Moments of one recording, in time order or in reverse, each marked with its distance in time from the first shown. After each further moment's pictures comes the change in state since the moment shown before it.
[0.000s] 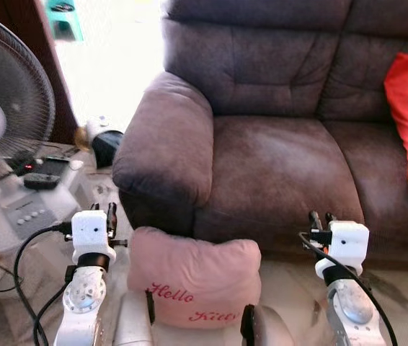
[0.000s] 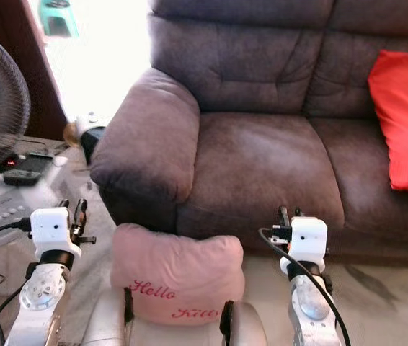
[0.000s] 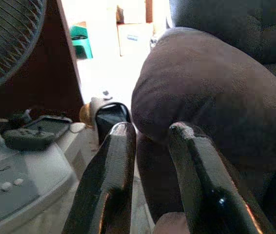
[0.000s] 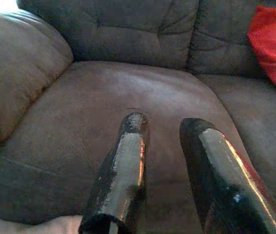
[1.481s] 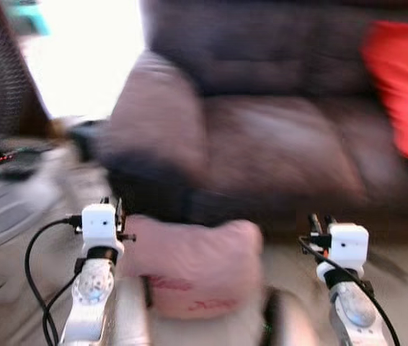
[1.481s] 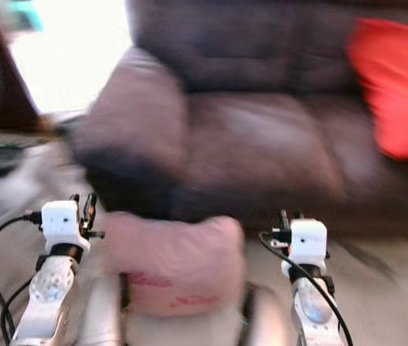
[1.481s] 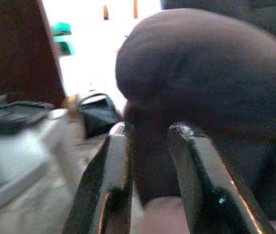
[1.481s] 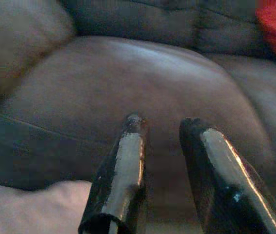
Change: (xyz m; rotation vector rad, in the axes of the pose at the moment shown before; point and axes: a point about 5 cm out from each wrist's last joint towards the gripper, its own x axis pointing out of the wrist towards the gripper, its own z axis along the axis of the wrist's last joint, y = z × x) left arm 0.009 -0.011 0.003 -0.019 -0.008 -0.032; right arm -0.003 0.000 -0.002 -0.022 0.006 0.036
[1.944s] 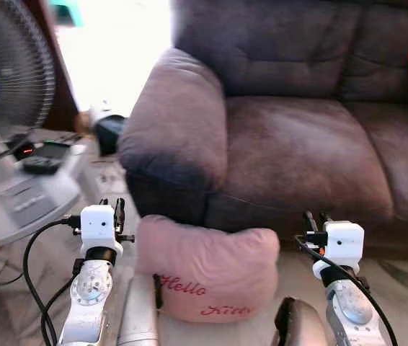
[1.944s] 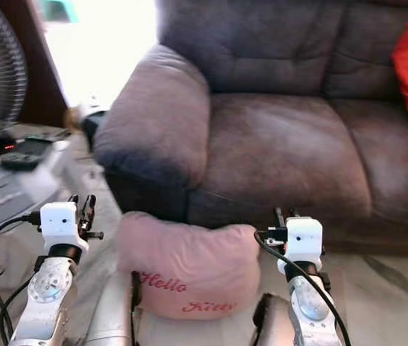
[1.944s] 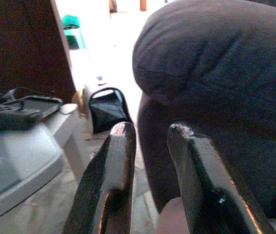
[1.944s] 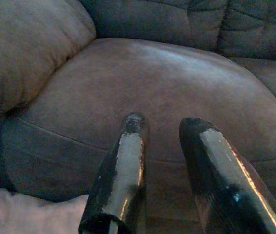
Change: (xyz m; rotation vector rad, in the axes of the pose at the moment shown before) left arm -0.001 0.001 -0.001 0.002 0.006 -0.001; right arm 0.002 0.004 0.003 0.003 -0.016 0.022
